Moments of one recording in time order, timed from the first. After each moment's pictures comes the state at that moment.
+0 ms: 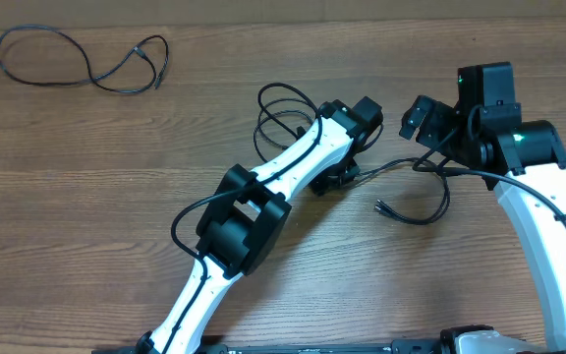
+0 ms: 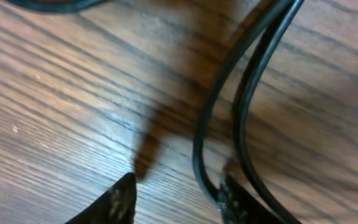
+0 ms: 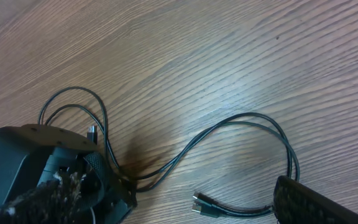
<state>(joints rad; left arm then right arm) -0.72 2.42 2.02 -1.23 -0.03 -1.21 0.12 1.42 1.35 -0.94 0.01 0.54</state>
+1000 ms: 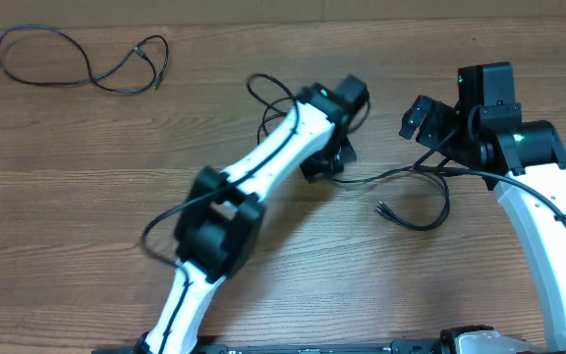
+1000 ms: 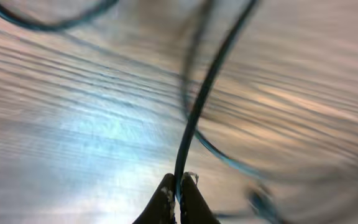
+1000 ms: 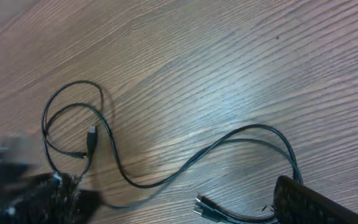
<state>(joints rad) -0.66 2.27 2.02 -1.22 0.12 -1.02 0.12 1.42 1.35 -0.94 0.01 0.54</state>
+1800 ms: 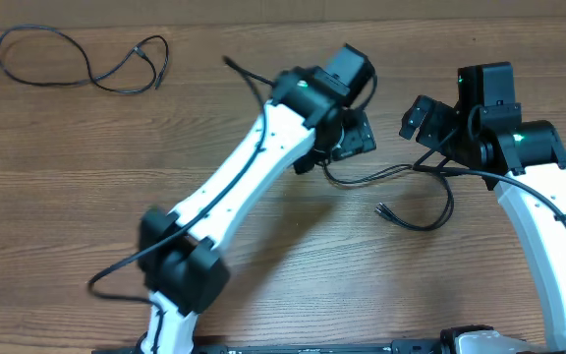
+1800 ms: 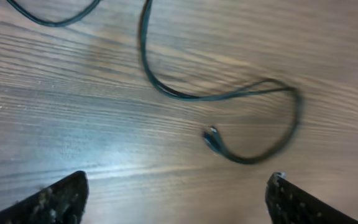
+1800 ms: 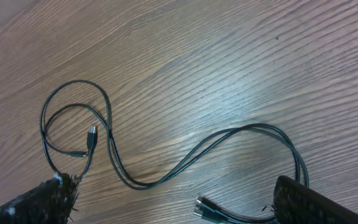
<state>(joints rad) -0.69 2.07 2.05 -1.28 0.12 -0.96 0.12 1.42 1.35 -0.94 0.01 0.54</state>
